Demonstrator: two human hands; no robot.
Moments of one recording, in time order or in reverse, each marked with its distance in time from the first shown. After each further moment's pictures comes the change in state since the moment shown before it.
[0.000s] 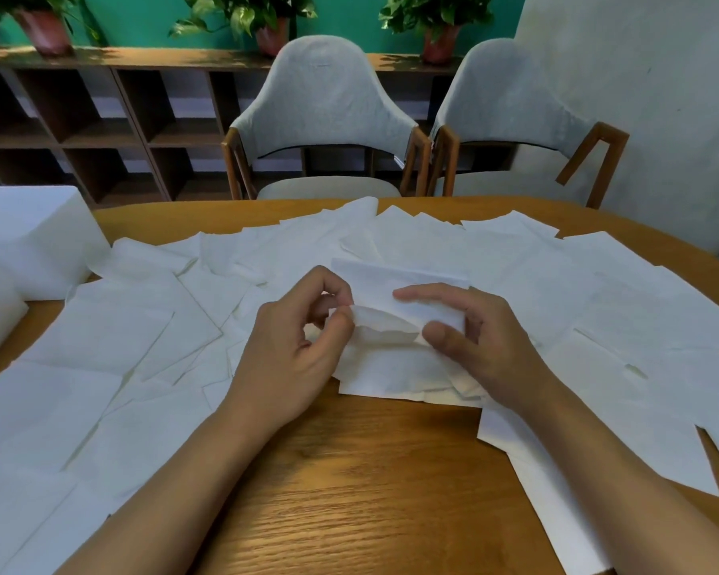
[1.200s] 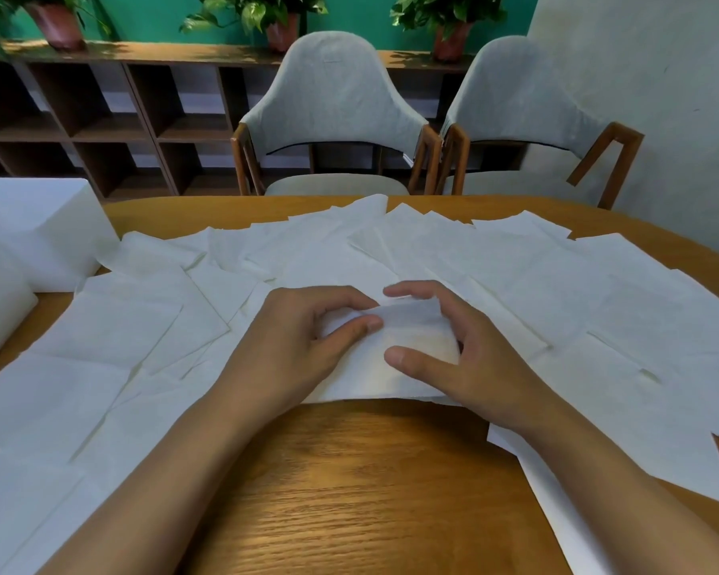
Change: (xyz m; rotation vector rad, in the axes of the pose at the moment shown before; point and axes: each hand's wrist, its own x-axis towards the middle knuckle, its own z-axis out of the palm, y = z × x) left_hand 0.010 -0.003 -0.015 0.198 -0.181 -0.022; right_hand -0.005 -0.012 0.021 -0.067 -0.099 0.104
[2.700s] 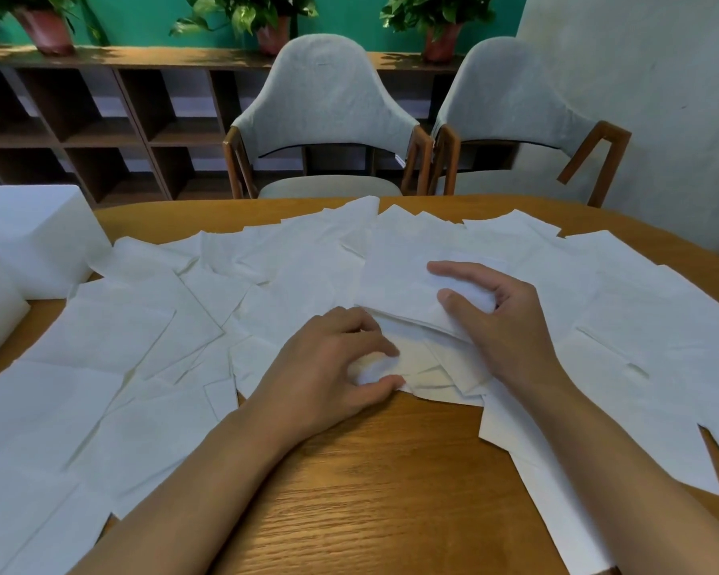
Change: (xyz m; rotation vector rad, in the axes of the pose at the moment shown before) left_hand -0.004 -0.021 0.039 0.232 -0.137 0.198; right_hand 0.014 0.017 -0.024 0.088 0.389 0.045
